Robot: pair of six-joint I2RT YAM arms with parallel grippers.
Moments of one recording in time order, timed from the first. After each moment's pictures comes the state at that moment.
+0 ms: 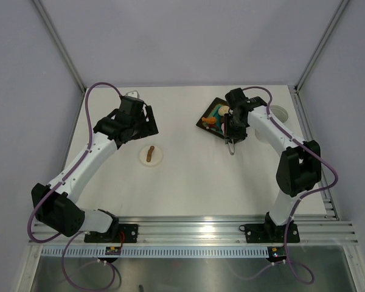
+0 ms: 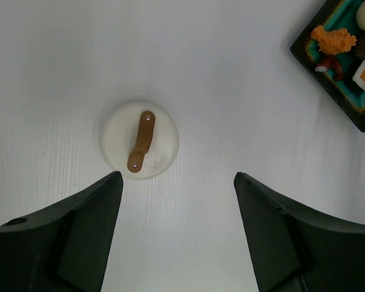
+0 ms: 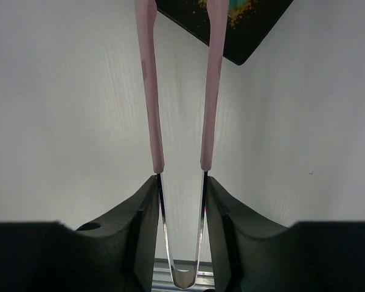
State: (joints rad) left arm -0.44 1.36 1.30 -0.76 -0.20 -0.58; right arm 0.37 1.77 1.54 -1.00 0.03 0.38
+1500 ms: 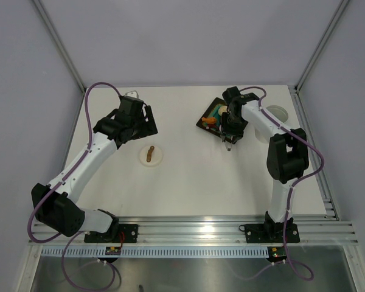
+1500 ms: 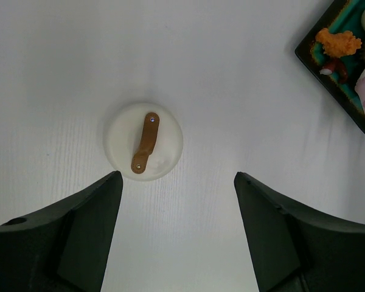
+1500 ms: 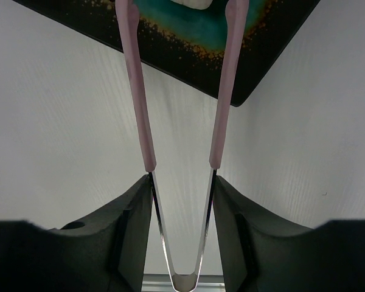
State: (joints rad) left arm -0.44 1.36 1.30 -0.76 -0.21 -0.58; right arm 0.34 1.97 1.67 -1.01 0.03 0.44
